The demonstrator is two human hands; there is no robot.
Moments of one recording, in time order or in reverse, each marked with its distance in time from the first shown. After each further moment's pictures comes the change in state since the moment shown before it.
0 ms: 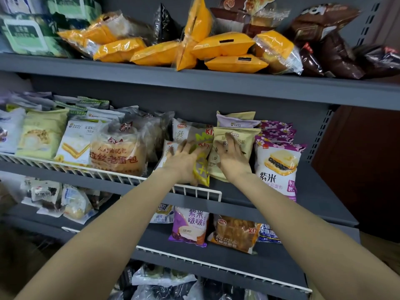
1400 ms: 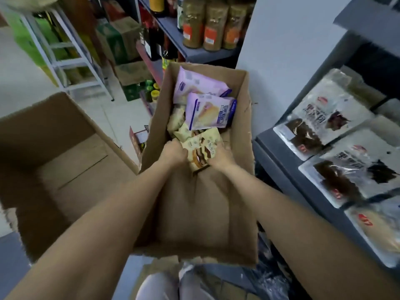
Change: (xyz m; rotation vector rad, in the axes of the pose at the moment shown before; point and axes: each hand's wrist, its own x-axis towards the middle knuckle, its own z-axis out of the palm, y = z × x) left_hand -0.324 -0.792 0.308 -0.688 -0.084 -1.308; right_hand 0.097 -0.850 0.475 0.455 -0.961 -0.225
